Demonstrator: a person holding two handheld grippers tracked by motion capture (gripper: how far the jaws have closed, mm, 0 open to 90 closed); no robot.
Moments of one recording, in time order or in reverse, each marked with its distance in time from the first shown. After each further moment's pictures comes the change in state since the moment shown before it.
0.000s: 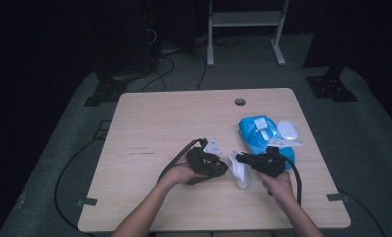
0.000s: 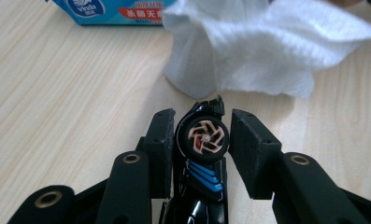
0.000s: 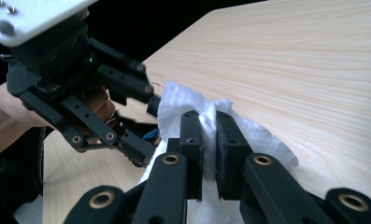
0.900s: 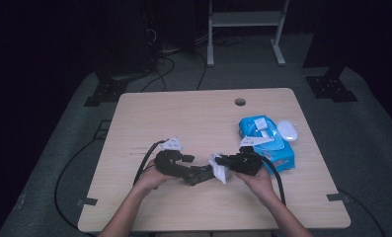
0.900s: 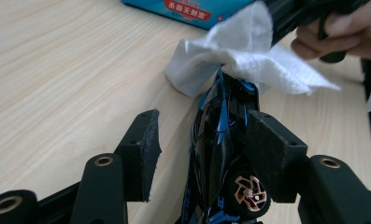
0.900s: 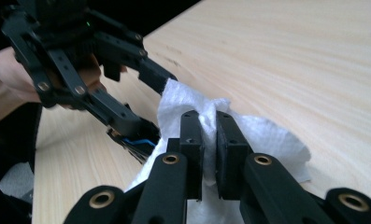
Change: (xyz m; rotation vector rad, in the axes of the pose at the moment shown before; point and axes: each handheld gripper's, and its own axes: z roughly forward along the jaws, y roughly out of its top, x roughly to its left) left arm 0.030 -0.077 -0.047 -0.209 -0.092 -0.291; right arm 0.029 0.009 0.056 0.143 0.013 -0.105
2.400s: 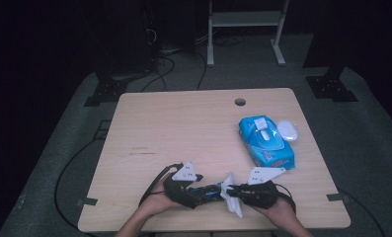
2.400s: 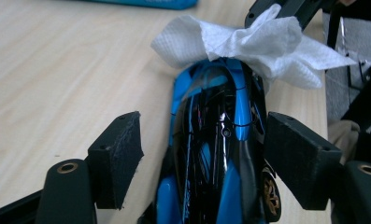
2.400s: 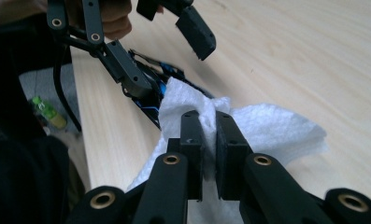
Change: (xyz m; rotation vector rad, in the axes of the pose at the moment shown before) left arm -0.079 -0.019 0.015 0.095 0.002 0.224; right arm 0.057 -0.051 -0.050 0.129 -0.007 -0.289
